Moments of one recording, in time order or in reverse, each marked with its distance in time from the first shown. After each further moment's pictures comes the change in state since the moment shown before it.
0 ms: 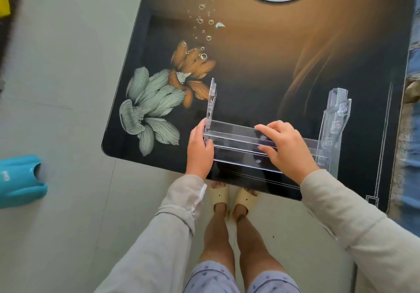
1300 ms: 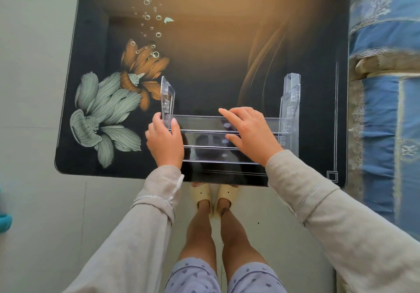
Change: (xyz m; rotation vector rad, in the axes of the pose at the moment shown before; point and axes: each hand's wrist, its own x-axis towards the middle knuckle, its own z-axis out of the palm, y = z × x) left_hand 0.017 0.023 0.028 0.268 0.267 -0.025; right_hand 0.004 0.027 -0.001 -0.092 -0.013 -0.028
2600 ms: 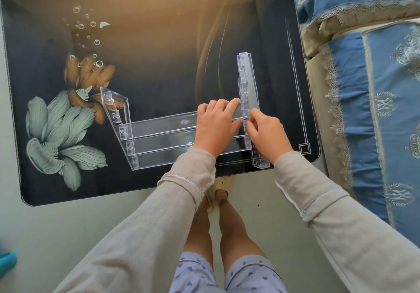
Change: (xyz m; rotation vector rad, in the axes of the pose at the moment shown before) left_hand -0.067 0.093 0.095 0.468 -0.385 0.915; right_hand -0.068 0.070 -0.006 0.331 0.125 0.558
